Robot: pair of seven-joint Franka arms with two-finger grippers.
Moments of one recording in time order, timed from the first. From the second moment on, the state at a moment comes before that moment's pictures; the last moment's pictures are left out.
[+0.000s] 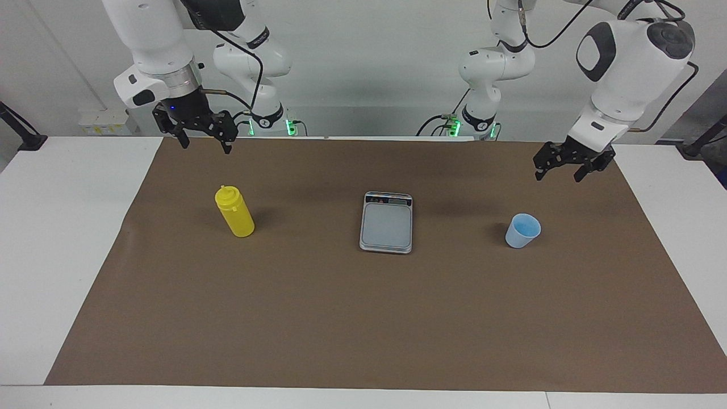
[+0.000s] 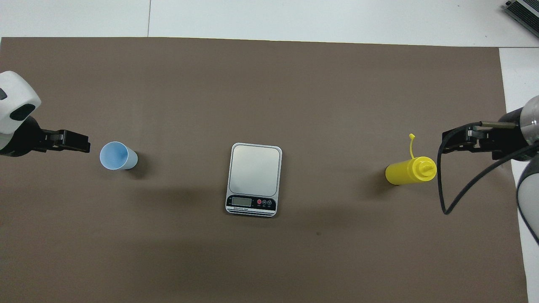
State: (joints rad) left arm 0.13 -0.04 -0.15 -1.84 -0.05 1.80 0.04; right arm -0.02 -0.04 0.08 -1.61 -0.03 1.53 0.21
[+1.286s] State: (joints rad) left arm 0.16 0.07 -0.16 -2.21 -0.05 2.30 -0.18; right arm -0.02 -0.04 0.08 -1.61 -0.03 1.53 0.21
